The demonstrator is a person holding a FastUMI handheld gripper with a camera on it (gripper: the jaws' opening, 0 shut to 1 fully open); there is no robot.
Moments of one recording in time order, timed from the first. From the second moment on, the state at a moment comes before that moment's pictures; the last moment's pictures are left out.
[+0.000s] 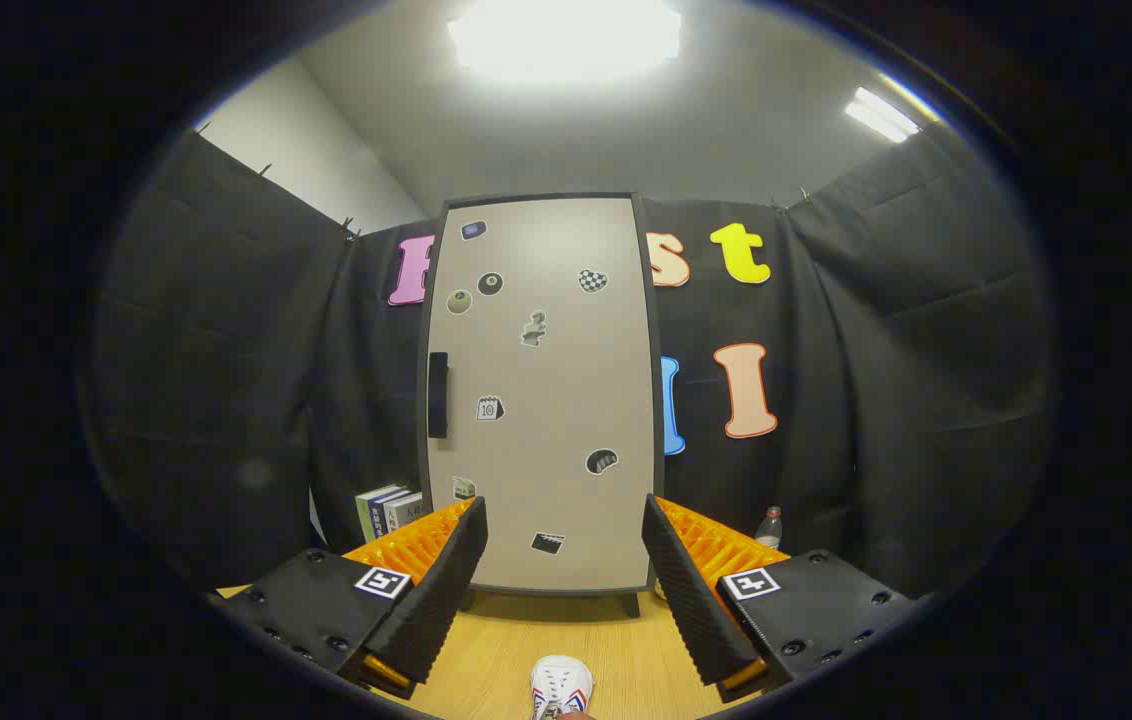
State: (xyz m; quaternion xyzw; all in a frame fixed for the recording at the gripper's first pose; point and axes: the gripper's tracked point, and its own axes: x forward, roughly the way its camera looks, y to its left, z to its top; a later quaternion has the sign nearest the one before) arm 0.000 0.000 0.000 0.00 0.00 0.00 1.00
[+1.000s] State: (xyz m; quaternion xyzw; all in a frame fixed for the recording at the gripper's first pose) arm 0.009 0.004 0.002 0.00 0.00 0.01 1.00
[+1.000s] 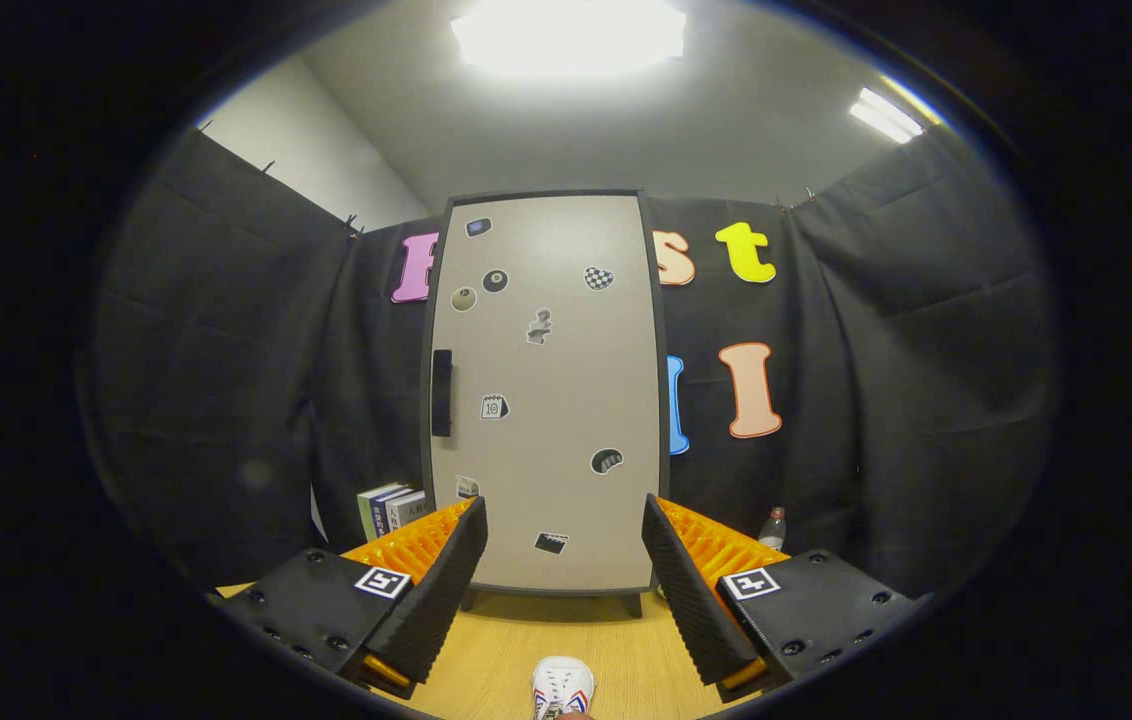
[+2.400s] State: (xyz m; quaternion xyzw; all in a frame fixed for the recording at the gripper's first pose) arm 0.248 0.171 0.031 0.01 0.02 0.10 0.99
